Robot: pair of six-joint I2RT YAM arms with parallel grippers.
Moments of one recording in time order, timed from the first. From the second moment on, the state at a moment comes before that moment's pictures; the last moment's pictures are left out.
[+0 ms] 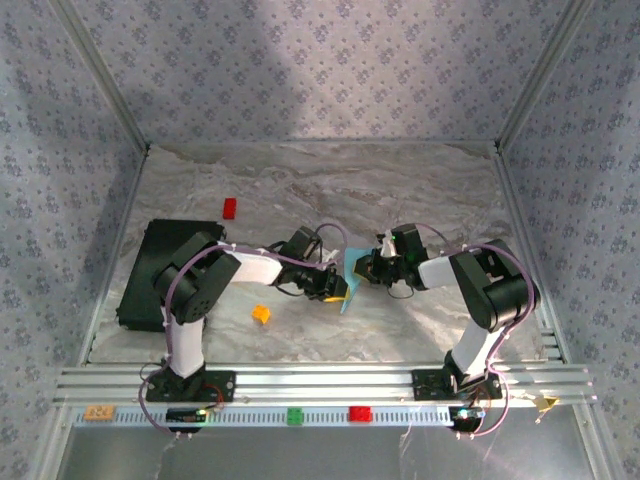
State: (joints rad) left arm -0.77 1.91 0.92 0.05 0.80 -0.77; right arm 0.36 1.72 0.58 0.31 -0.65 0.82
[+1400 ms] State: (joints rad) left arm -0.78 1.95 0.95 0.02 0.79 -0.76; right arm 0.37 1.72 0.59 0.28 -0.63 0.82
